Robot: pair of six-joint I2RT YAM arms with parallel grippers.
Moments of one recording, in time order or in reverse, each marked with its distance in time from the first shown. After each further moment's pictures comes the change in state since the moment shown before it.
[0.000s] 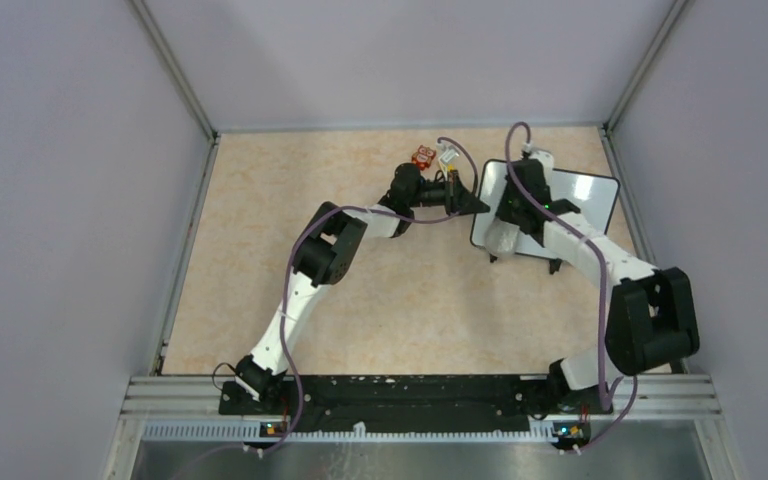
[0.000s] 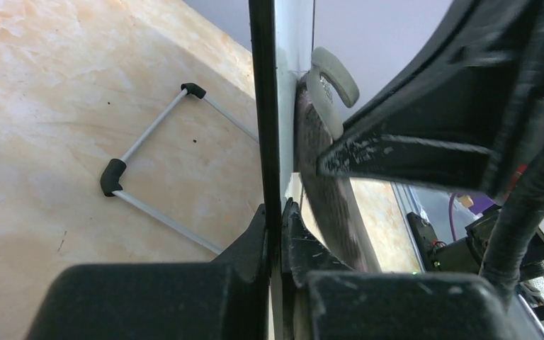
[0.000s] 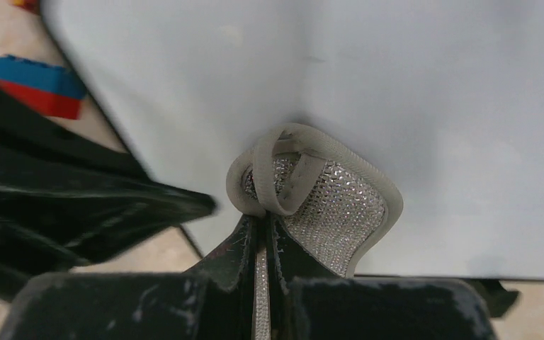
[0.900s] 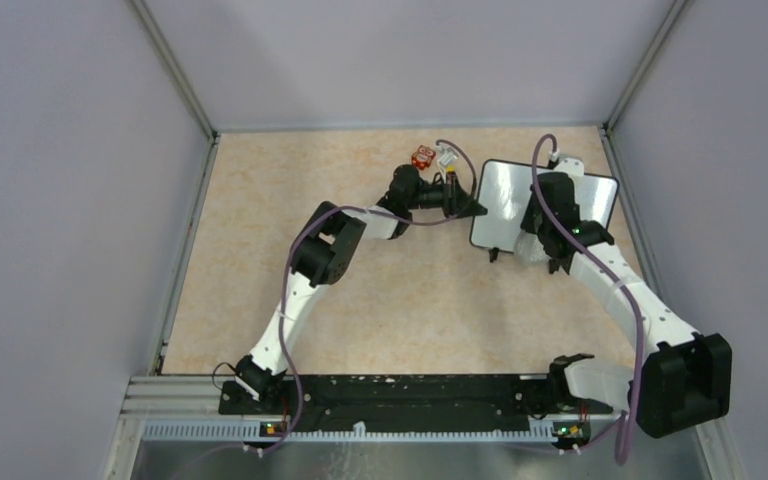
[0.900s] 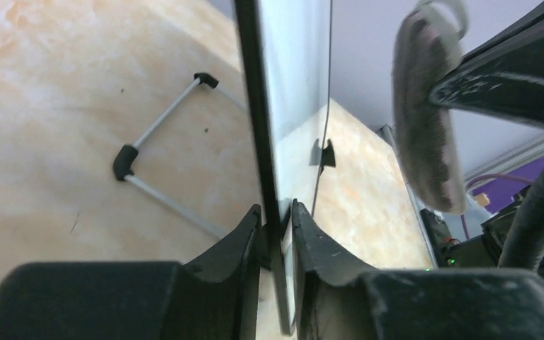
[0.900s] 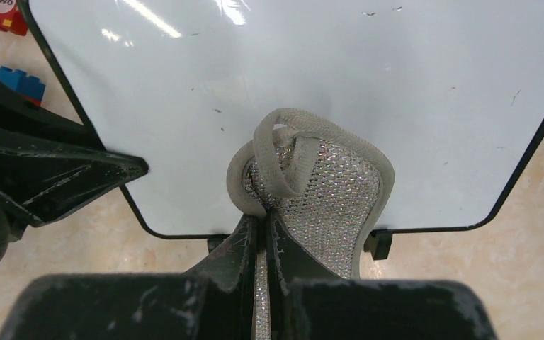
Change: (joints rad) left arm -0.001 -0.019 -0.032 -0.003 -0.013 0.031; right arm 0.035 -0.212 -0.027 -0.113 0.137 -0.109
